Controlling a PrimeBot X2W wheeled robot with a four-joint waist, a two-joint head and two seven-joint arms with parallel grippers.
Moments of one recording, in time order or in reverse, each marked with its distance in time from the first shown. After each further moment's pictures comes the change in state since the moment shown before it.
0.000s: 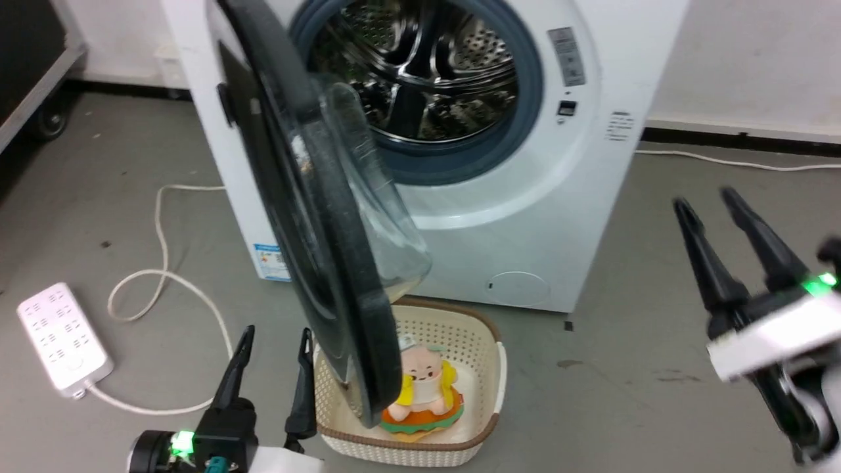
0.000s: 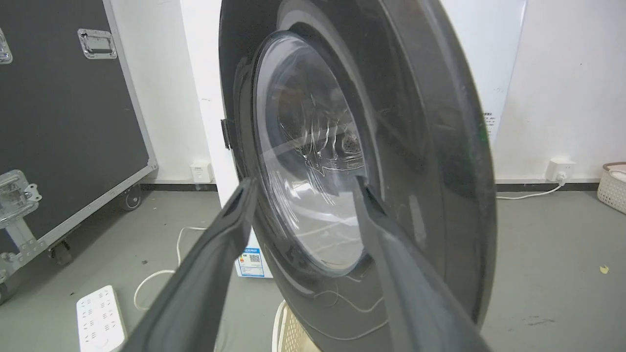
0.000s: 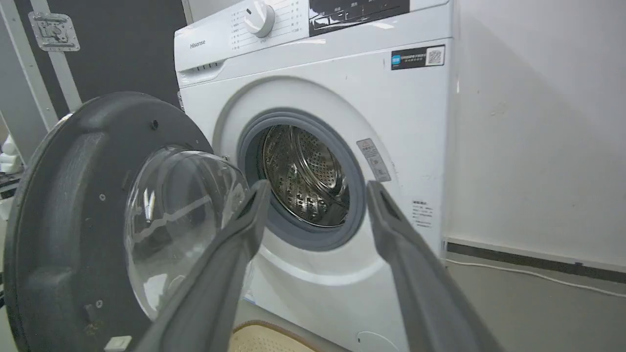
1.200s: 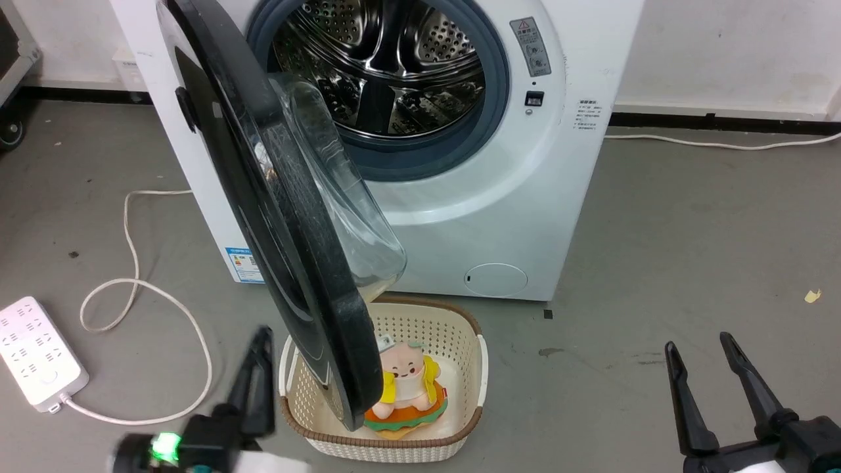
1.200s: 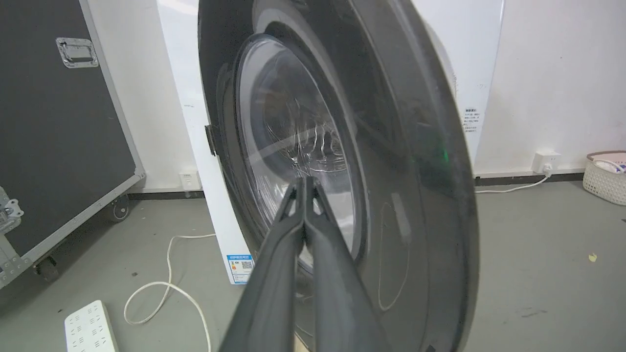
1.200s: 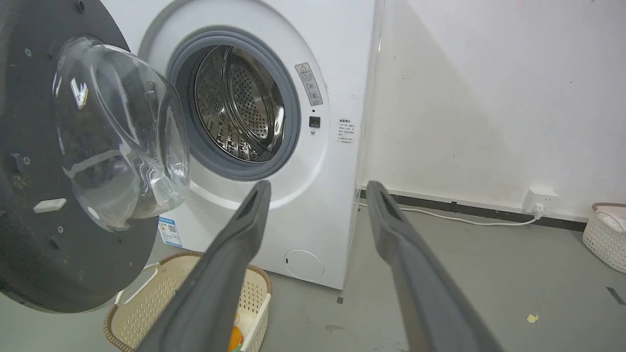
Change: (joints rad) left arm 0.034 0.007 0.032 -0.045 0.027 -0.010 0.000; right arm 0.426 0.342 -0.267 -0.110 -0.597 0.000 -0.169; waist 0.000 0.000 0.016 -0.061
